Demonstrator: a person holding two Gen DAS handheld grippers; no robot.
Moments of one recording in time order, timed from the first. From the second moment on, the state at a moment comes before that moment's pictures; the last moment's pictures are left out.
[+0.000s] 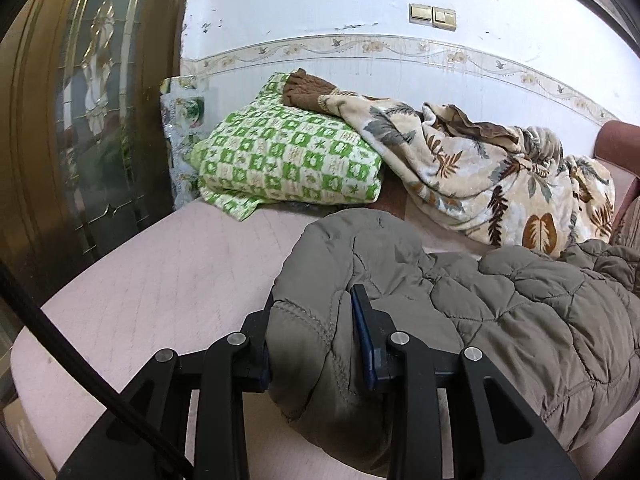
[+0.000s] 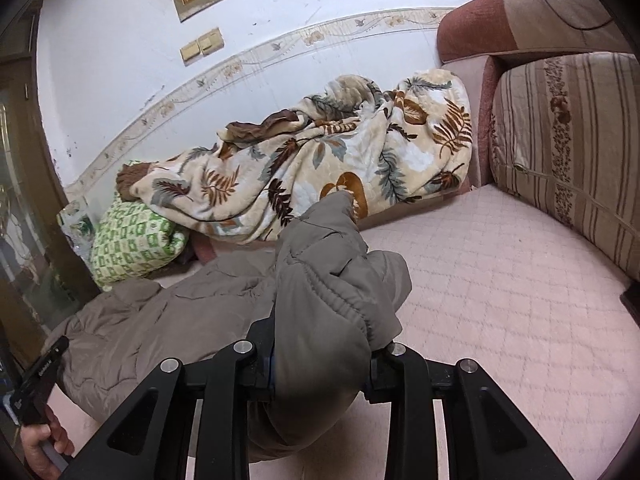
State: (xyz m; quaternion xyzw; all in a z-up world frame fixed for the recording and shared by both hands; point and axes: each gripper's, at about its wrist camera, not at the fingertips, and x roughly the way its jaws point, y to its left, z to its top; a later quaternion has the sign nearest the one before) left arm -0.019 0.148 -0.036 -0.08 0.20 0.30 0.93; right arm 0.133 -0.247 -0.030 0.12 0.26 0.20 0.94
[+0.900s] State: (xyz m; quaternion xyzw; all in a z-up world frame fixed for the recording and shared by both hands) left arm -0.118 0.159 -0.081 -0.15 0.25 0.41 0.87; right arm 0.074 -0.334 -0.126 0.27 0.44 0.16 0.84
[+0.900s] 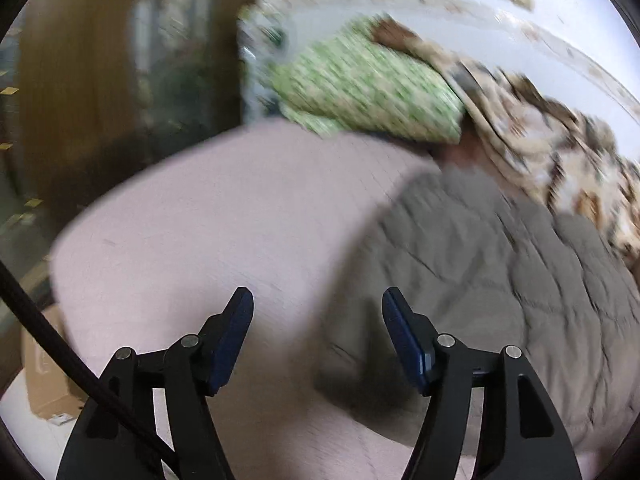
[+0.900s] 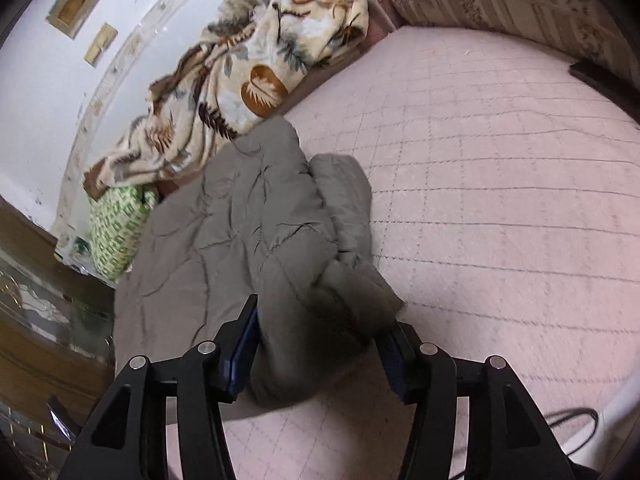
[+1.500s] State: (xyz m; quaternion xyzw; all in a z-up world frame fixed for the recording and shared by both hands) left arm -0.026 0.030 -0.082 -0.01 0.27 0.22 0.94; right arm 0.072 -0.203 -0.080 0.02 0.35 0.22 0.91
